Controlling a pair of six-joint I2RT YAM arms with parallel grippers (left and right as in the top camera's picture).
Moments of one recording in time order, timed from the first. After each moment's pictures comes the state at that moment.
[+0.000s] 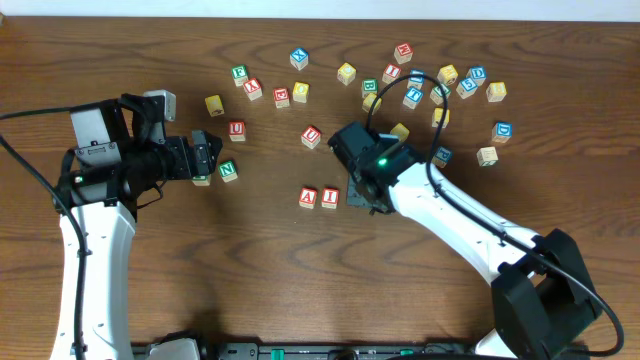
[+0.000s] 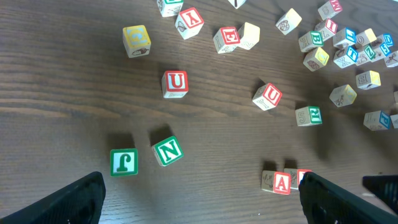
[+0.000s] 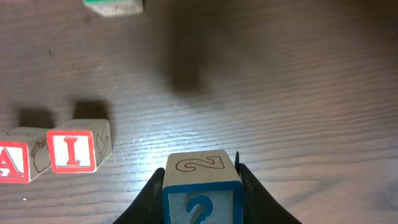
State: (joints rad) left arm 0.21 1.30 1.08 -0.71 0.47 0.02; right arm 0.67 1.75 1.24 -0.88 0.21 0.78
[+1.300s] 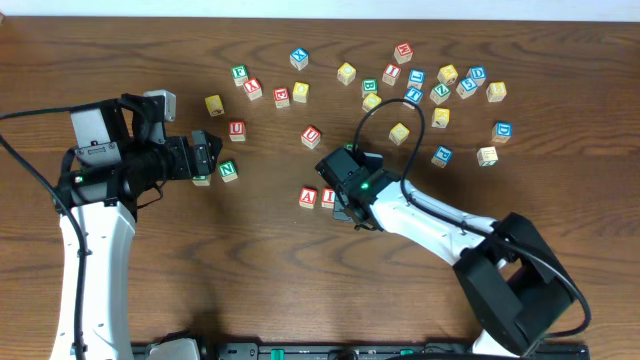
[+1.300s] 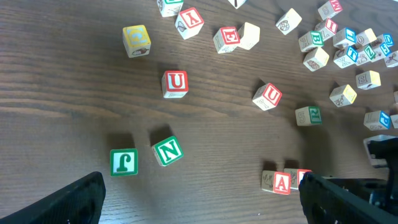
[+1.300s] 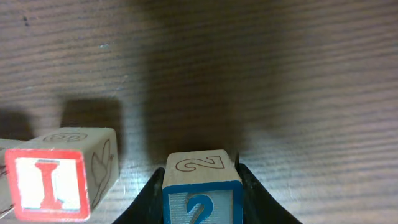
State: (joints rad) left arm 0.21 1.30 1.08 -0.71 0.47 0.02; right arm 0.73 1.84 1.10 -0.60 0.20 0.83
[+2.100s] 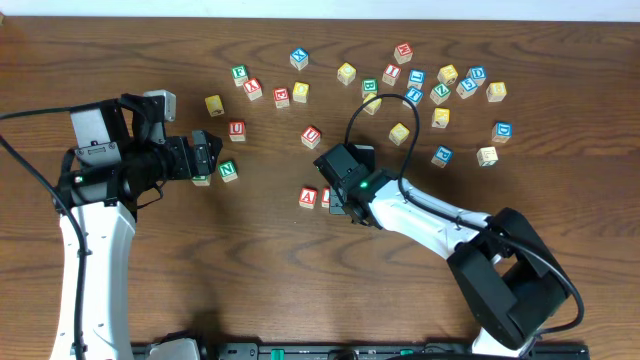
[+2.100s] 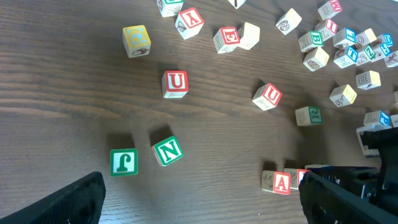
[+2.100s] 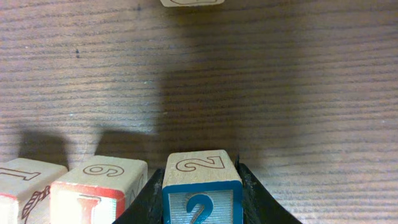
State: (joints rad) left arm 0.21 1.30 1.08 -0.71 0.47 0.02; right arm 0.72 1.87 1.10 -0.48 0.20 0.73
